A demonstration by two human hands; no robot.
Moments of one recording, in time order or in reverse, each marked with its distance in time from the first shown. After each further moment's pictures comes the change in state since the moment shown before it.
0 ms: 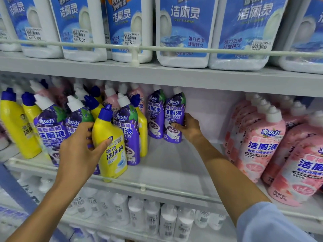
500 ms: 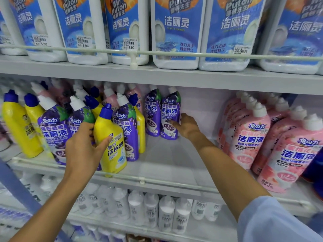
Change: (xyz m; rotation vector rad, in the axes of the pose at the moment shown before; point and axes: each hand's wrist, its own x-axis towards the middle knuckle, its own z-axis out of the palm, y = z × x) left_hand -0.002 -0.007 0.007 0.034 0.056 -0.003; right_hand -0.021 -0.022 -0.014 -0.390 -0.051 0.036
